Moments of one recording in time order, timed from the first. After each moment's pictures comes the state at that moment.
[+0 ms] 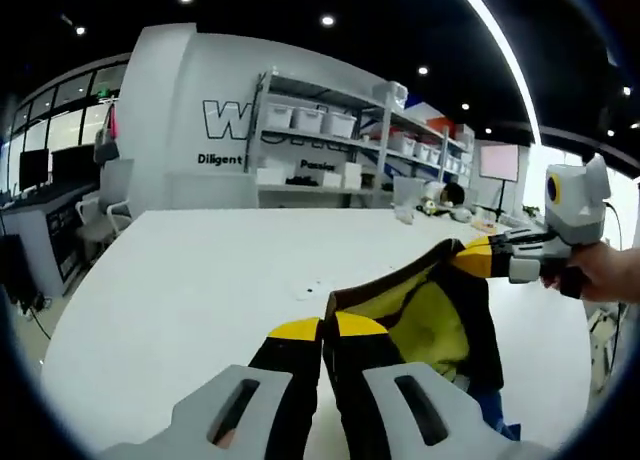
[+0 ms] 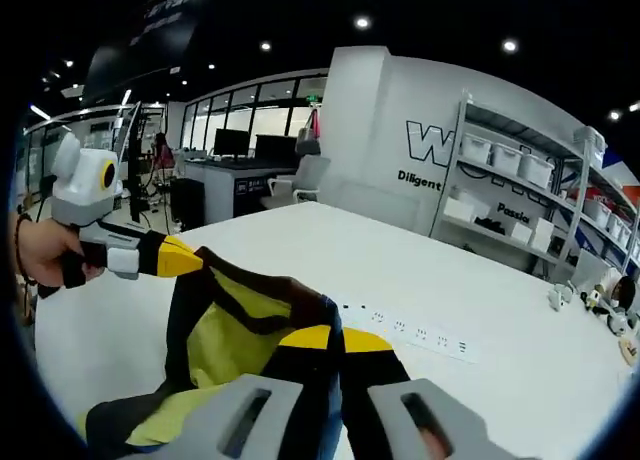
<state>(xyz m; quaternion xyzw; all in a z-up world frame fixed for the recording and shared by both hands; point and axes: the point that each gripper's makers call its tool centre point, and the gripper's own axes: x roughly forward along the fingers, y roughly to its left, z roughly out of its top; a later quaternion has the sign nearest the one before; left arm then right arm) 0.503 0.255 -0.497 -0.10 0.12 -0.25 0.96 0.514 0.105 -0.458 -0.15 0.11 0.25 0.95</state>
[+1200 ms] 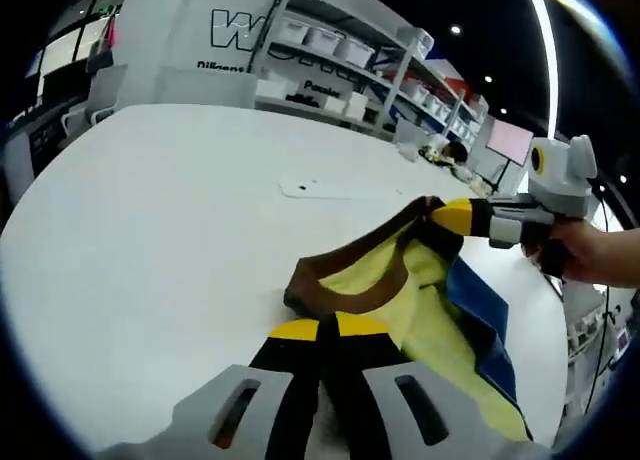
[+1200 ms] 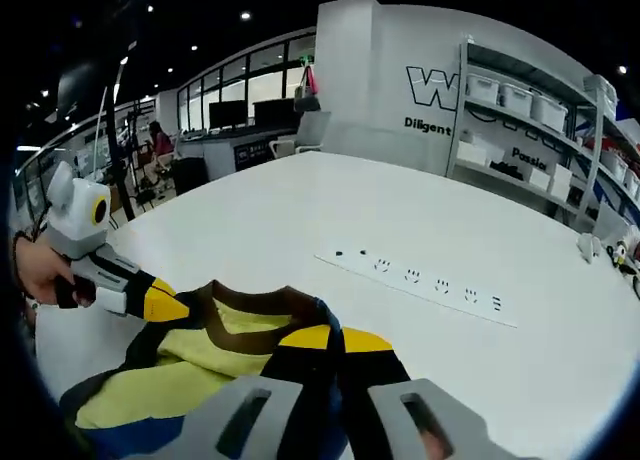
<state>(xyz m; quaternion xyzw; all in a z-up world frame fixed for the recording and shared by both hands) 0.584 0.217 -0.608 -0.07 0.30 -0.26 0.91 0.629 0.074 -0.571 -0.09 0.26 0.24 0.93</state>
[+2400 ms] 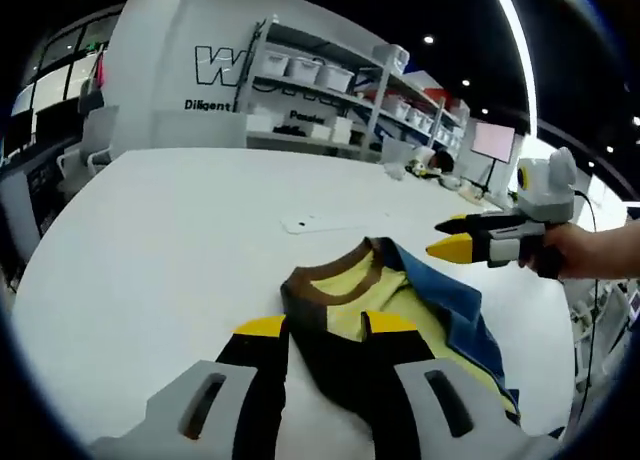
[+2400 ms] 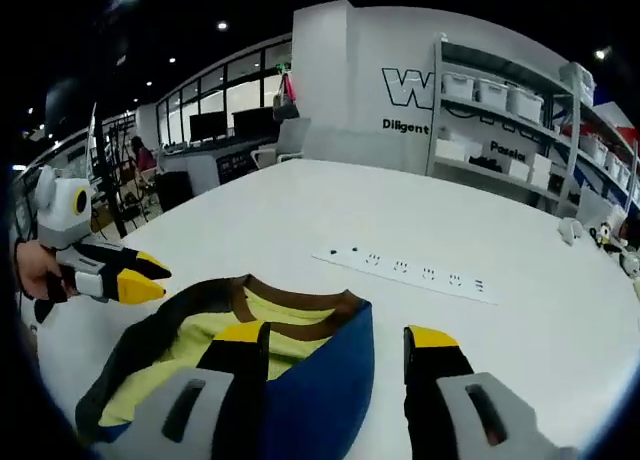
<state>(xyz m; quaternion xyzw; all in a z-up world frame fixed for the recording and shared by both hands) 0.560 0.240 -0.574 -0.06 0.24 -0.29 0.92 0.596 0.072 -0.552 -0.09 0.22 0.21 0.95</state>
